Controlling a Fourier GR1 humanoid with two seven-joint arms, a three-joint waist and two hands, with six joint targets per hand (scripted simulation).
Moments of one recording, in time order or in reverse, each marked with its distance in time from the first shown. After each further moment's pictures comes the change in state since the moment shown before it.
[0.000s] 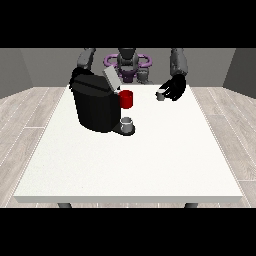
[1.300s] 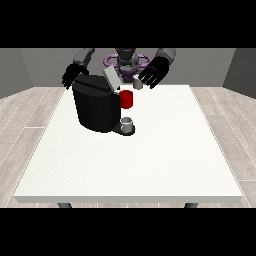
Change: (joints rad) left arm -0.387 0.108 0.126 -0.001 0.027 -0.148 0.150; right arm -0.082 0.001 0.064 -0.096 0.016 0.012 0.036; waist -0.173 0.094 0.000
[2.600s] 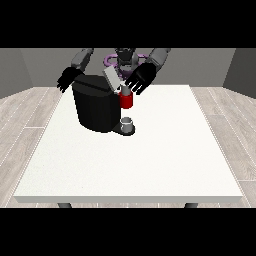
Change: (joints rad) left arm -0.102 -0.041 -0.011 0.031 -0.043 0.007 0.022; right arm -0.032 -0.013 -0.045 -0.003 -0.023 -0.007 -0.025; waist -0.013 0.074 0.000
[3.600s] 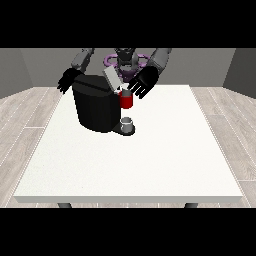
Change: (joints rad) left arm 0.006 0.000 0.005 0.026 -0.016 -0.016 -0.019; right arm 0.018 0.003 -0.004 -0.001 0.004 -0.014 -0.017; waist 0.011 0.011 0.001
